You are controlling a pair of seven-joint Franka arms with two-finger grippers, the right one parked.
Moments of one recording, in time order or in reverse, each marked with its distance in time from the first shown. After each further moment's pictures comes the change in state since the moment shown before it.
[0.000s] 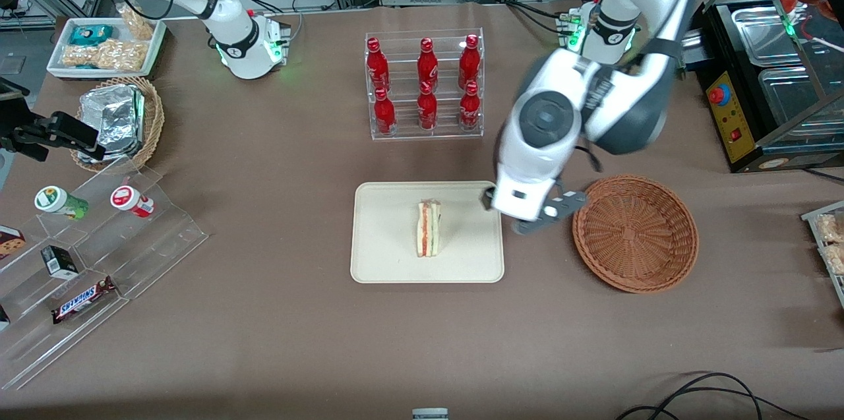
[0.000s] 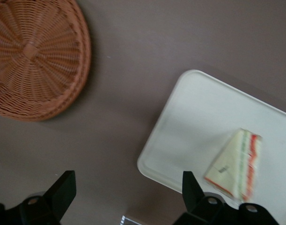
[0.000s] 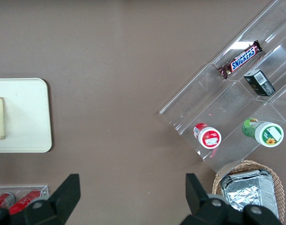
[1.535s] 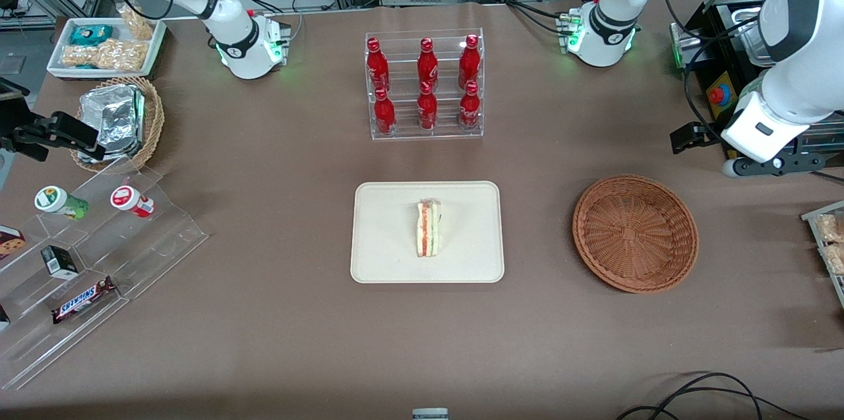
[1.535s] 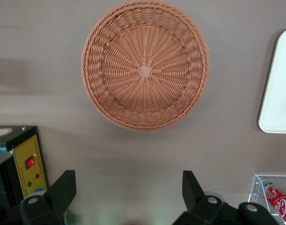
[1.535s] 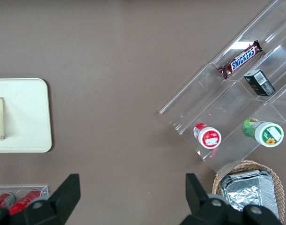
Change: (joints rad) arm 0.503 -0.465 -0.060 -0.382 0.000 -0.069 0.868
